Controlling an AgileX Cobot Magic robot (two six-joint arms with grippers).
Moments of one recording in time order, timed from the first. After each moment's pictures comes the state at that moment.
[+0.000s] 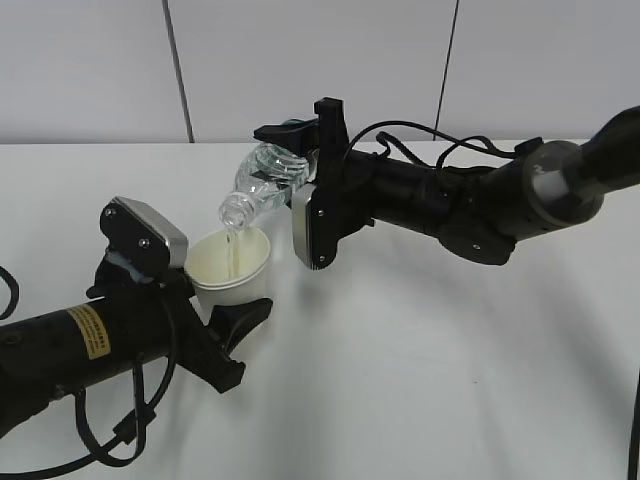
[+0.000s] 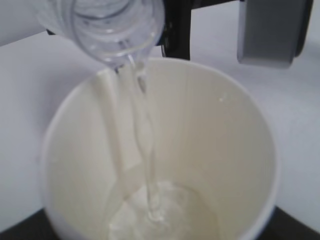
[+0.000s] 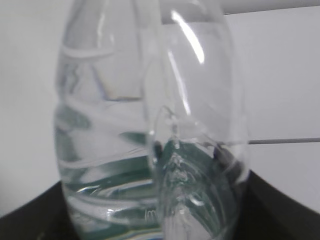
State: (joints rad) left arm -0.50 1.85 -0.46 0.34 -0.96 -0.04; right arm 0.37 2.19 -1.26 -0.68 -0.91 -1.09
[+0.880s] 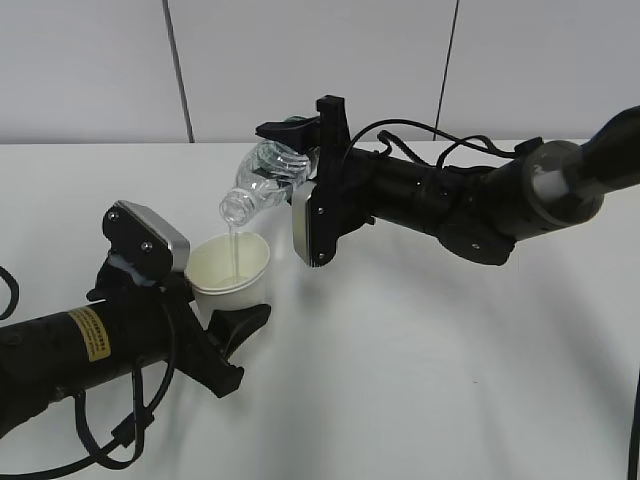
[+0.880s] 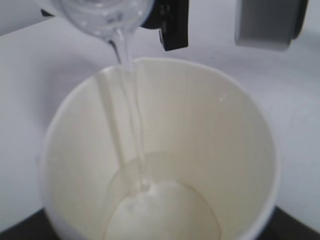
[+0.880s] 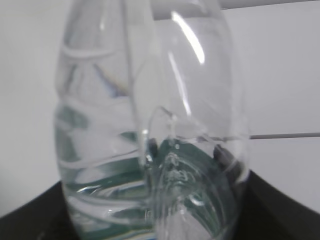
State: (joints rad) left arm -0.50 1.85 -0.46 0.34 -0.93 -0.04; right arm 0.37 2.19 -1.26 -0.66 -0.91 -1.10
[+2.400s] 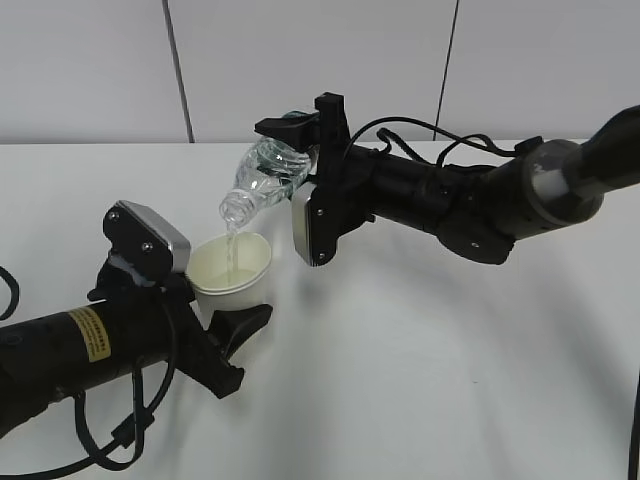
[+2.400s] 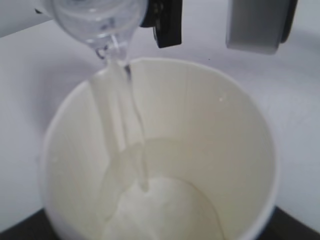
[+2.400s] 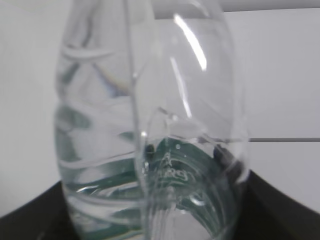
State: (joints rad) left arm -0.50 1.85 -0.46 0.35 -0.93 -0.04; right arm 0.37 2.19 -1.26 -0.65 -0.92 -1.16
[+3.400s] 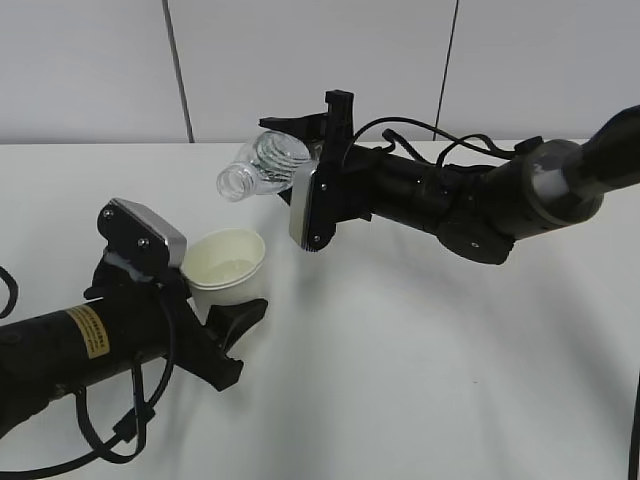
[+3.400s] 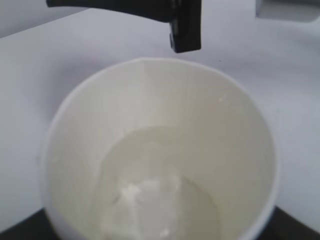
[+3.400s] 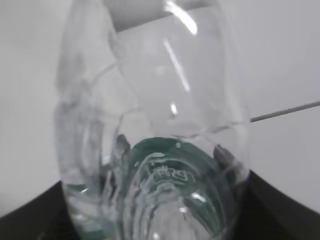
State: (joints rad) left arm -0.50 1.85 -0.46 0.31 -0.93 -0.04; right arm 0.37 2.19 -1.26 -0.64 -0.92 -0.91
